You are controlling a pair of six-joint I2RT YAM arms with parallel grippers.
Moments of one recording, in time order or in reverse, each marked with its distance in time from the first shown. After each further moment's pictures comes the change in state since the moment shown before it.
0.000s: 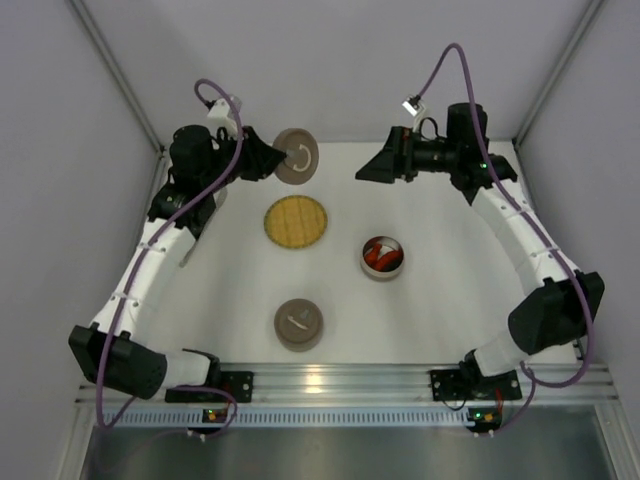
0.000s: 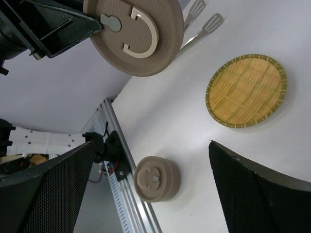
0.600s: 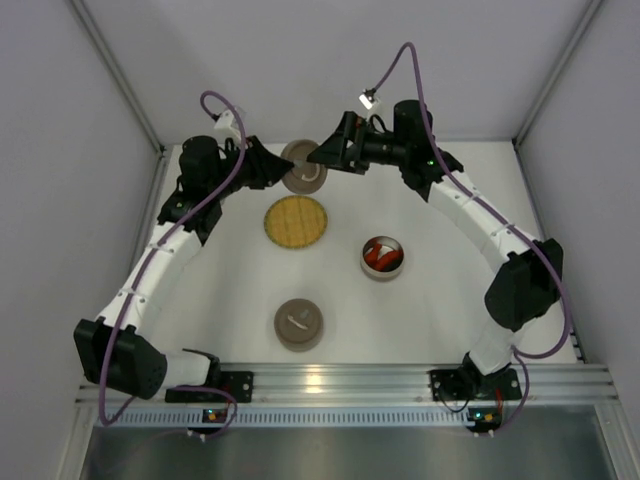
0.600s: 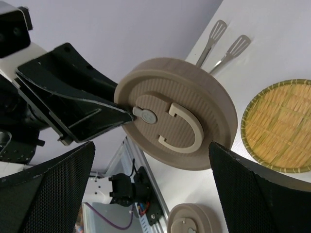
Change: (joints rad) left arm 0.013 0.005 -0.100 0.127 0.051 -0.159; right arm 0.230 0.200 0.115 0.269 0.223 0.343
